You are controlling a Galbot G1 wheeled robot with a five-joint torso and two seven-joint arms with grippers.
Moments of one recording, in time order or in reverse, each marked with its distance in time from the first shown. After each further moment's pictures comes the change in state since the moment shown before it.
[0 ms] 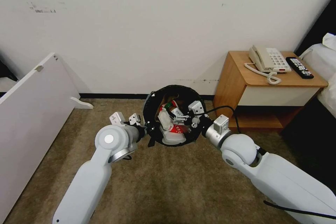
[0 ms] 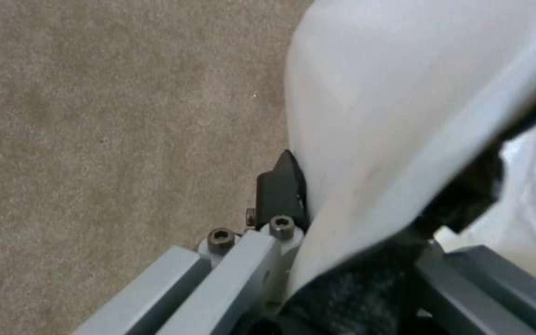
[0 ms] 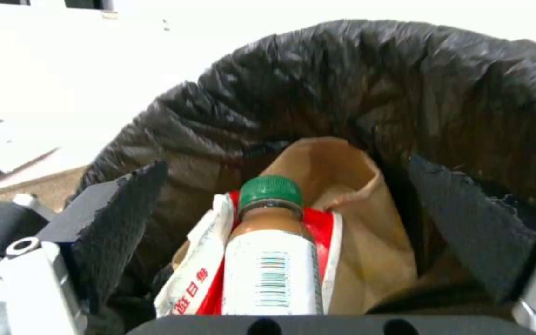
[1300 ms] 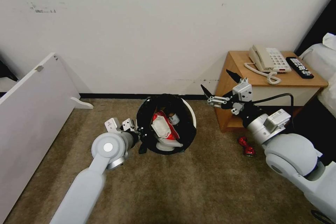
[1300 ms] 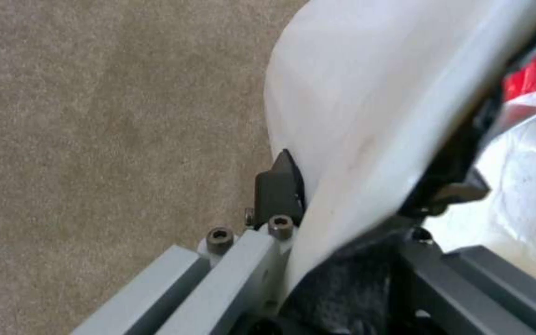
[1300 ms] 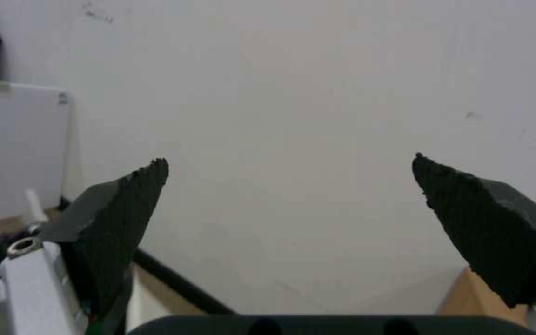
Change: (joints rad) left arm 0.066 0.041 -0.013 -0.013 0.143 0.015 0.046; right arm -0.271 -0.232 0.405 0.261 0.005 0.048 0.135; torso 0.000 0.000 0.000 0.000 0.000
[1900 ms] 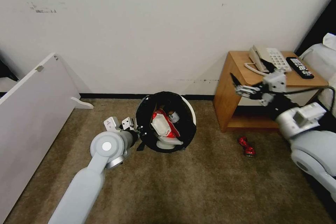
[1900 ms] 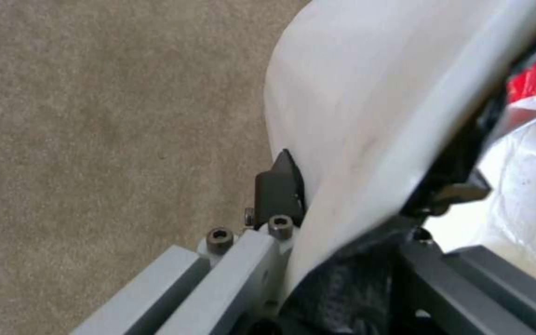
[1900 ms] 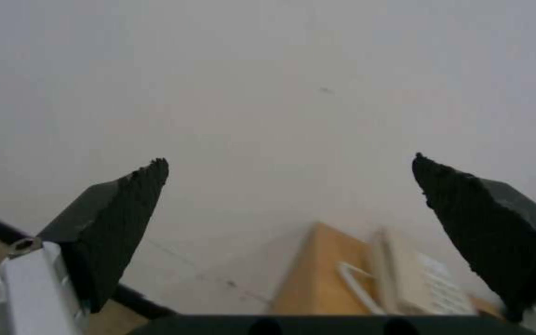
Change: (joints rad) left arm -0.003 0.018 0.014 -0.034 -0.037 -0.002 0.000; right arm -0.387 0.012 0.473 0.017 -0.077 -0.027 0.024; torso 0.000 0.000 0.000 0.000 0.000
